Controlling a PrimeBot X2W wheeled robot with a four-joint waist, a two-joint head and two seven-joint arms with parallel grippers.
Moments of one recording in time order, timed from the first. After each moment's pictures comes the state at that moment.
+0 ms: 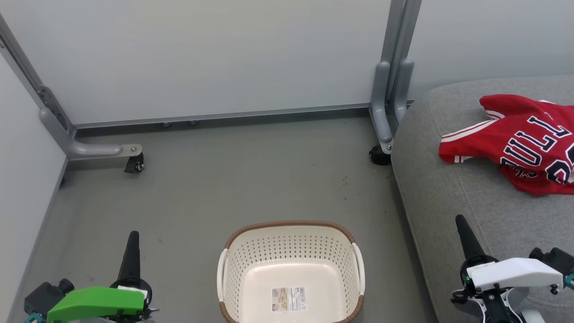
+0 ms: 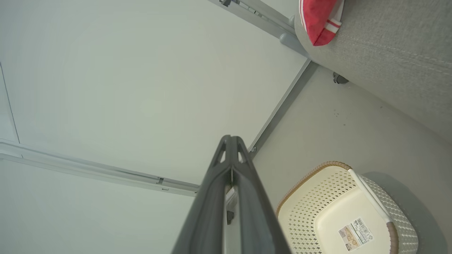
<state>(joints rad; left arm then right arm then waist) 0.00 0.08 0.00 0.19 -1.24 -0.10 -0.03 -0.01 -0.08 -0.01 0.20 1.21 0.13 -0.03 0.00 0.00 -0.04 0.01</state>
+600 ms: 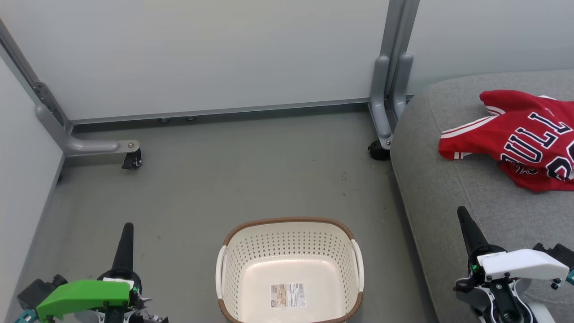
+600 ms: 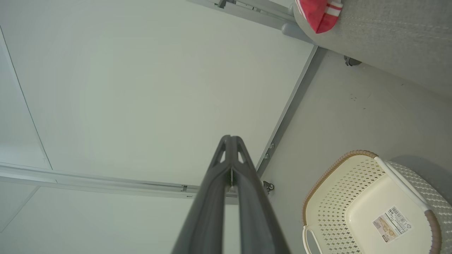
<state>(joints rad) -0.03 0.08 0.03 0.21 -1.39 -0.11 0.01 -0.05 -0.08 -0.03 0.22 1.37 0.13 0.01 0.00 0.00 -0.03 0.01</state>
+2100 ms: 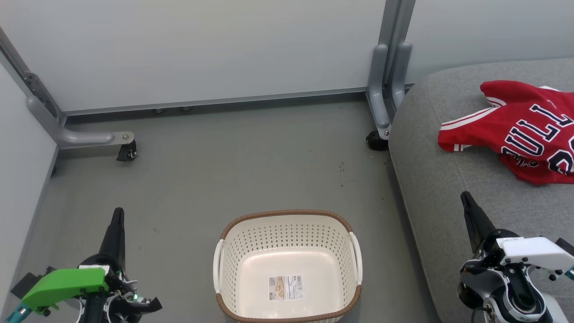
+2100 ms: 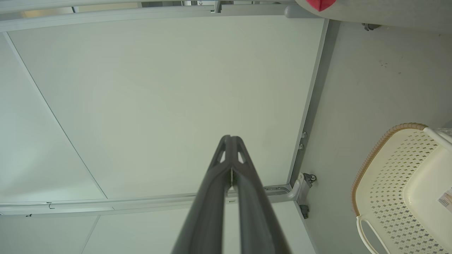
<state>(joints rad) -0.10 0.07 0.09 0.24 -1.64 -0.13 0.09 -0.10 -0.07 -0.08 0.24 1.64 0.13 0.09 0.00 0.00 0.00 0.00</state>
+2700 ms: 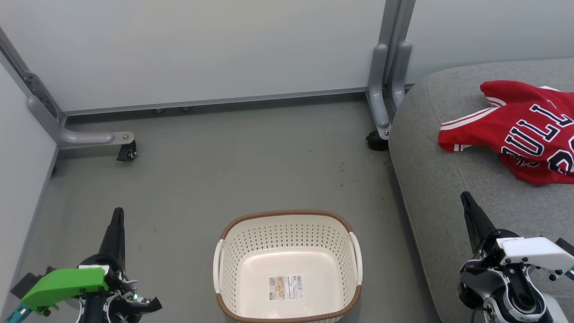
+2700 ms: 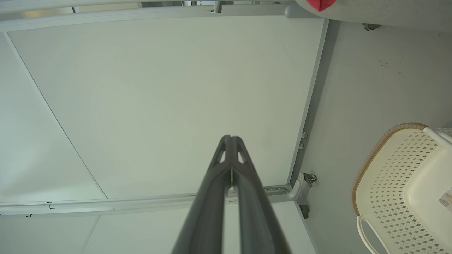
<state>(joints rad) -0.10 0.07 0.09 0.24 -1.63 -0.13 0.10 -0.10 -0.07 -0.09 0.24 1.63 0.13 0.09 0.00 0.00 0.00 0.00</state>
